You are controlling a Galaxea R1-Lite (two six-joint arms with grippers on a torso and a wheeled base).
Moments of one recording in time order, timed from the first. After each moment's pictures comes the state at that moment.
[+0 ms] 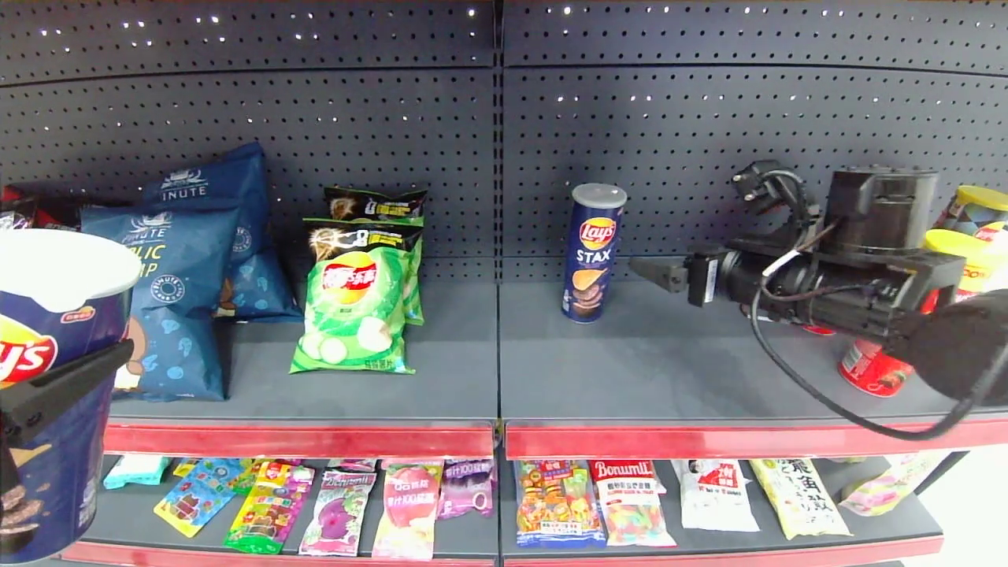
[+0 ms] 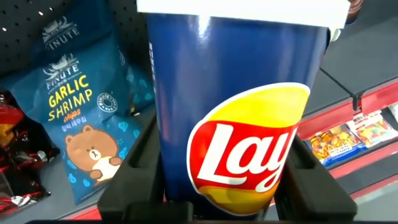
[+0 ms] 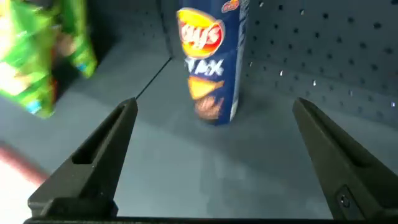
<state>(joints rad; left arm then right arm) 0.00 0.87 -0.59 -0.13 -0.25 0.32 0.32 1.75 -0.93 -0.61 0.16 -0.01</state>
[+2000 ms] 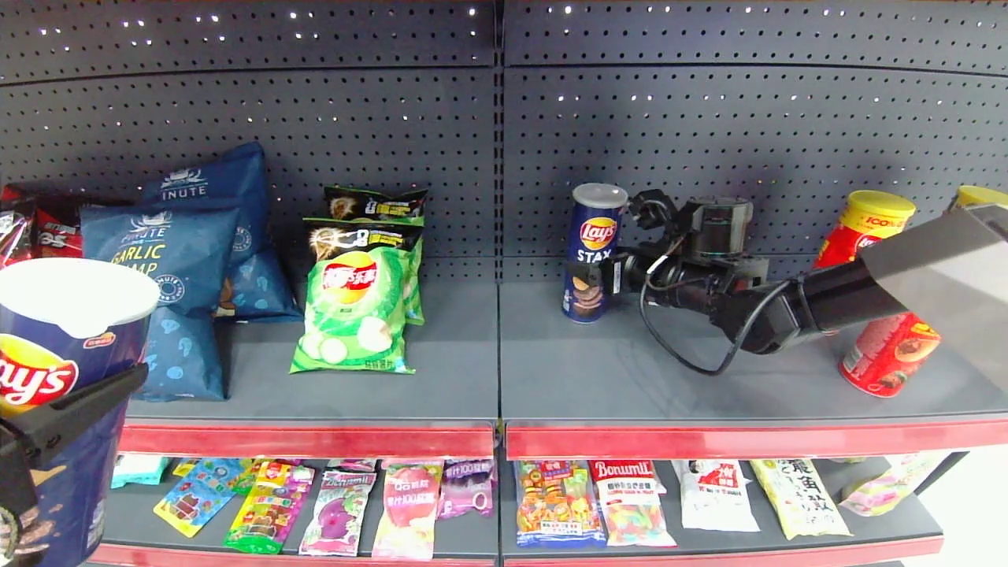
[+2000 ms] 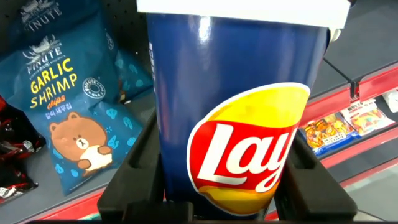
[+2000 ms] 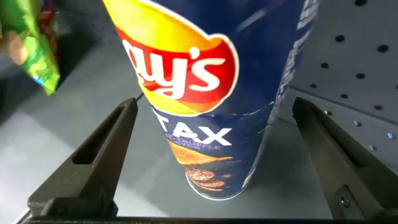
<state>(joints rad) 0.00 0.87 -0.55 -0.13 -0.25 0.32 0.32 2.20 -1.33 -0.66 0.23 -0.02</state>
